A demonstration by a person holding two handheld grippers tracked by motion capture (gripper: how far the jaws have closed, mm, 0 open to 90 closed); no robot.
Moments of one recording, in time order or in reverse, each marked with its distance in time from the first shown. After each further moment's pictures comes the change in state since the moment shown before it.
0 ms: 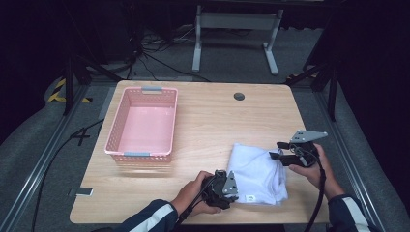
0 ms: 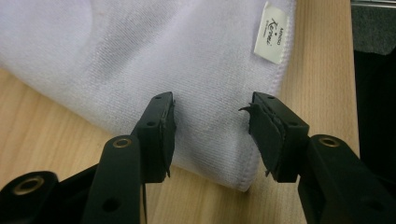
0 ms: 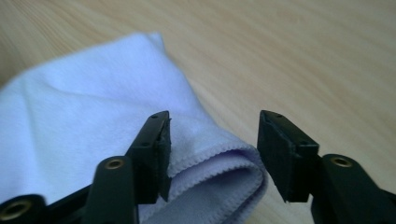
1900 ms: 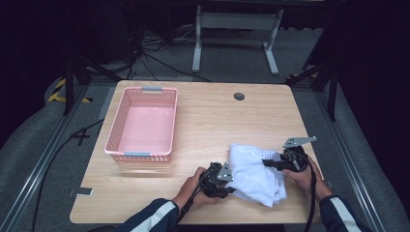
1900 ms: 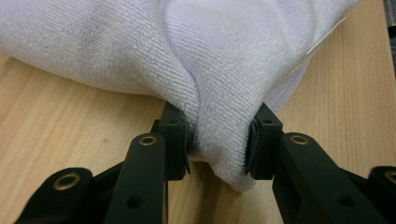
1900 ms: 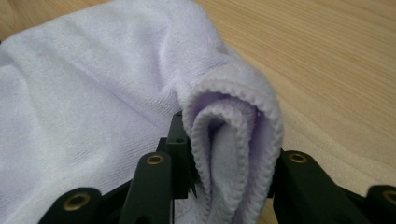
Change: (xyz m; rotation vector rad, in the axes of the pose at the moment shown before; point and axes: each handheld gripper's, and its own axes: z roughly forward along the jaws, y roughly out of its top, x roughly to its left) left arm 0.032 -0.013 0.014 -0.062 -0.056 -0.150; right arm -0.003 -0.025 0.030 0.013 0.179 0.122
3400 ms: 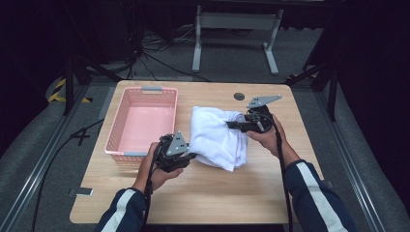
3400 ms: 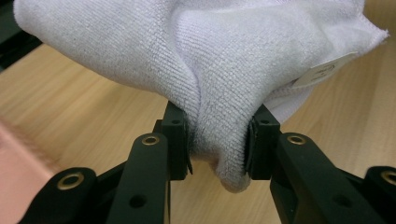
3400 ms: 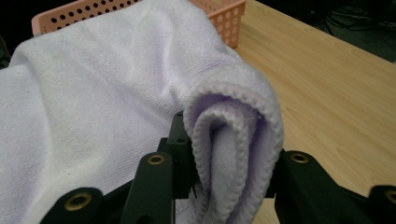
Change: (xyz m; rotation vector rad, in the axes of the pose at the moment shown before) left arm 0.051 -0.024 -0.133 -0.153 0.345 -0.074; right arm 0.045 0.162 0.039 -0.145 0.054 -0.172
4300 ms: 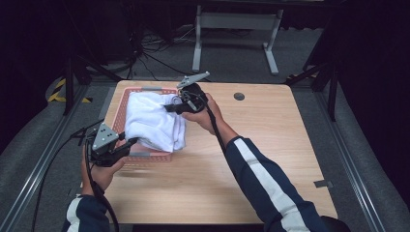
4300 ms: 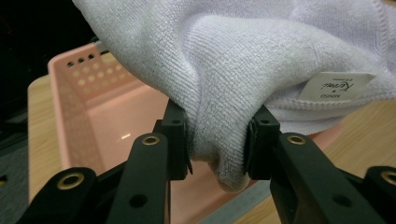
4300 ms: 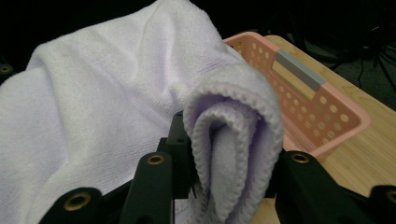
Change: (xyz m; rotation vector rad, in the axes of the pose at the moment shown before) left arm 0.074 -0.078 -0.102 -0.070 0.343 -0.291; right arm 0.069 0.122 0.136 -0.020 0.111 -0.075
